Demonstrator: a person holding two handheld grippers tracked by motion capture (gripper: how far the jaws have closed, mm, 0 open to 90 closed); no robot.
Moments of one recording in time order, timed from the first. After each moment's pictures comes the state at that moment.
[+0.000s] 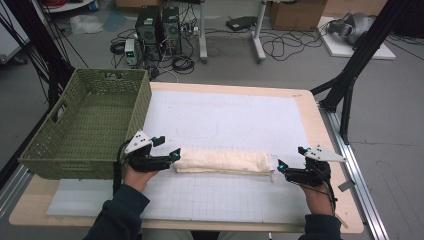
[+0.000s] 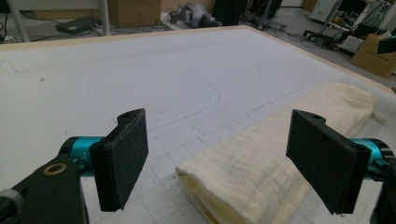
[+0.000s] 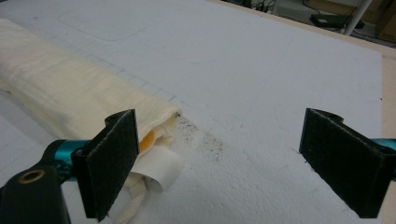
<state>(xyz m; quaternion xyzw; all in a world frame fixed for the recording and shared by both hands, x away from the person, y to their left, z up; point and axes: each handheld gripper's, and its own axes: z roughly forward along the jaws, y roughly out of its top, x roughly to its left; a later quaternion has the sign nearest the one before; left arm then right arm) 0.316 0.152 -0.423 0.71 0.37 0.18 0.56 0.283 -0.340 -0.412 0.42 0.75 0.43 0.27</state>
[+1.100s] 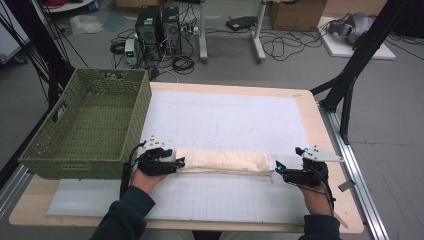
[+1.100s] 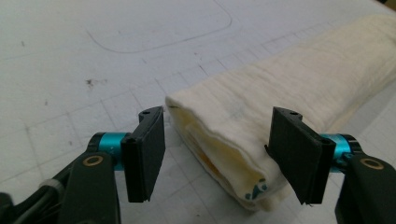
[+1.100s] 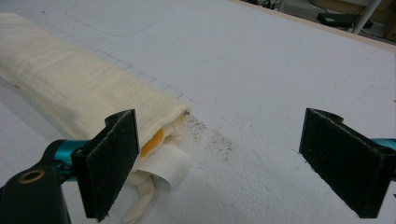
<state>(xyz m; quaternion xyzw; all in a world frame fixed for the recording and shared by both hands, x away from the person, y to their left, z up) 0.321 0.130 -0.448 0.77 0.43 0.12 0.46 0.283 -0.335 -0.414 0.41 0.76 0.43 0.27</state>
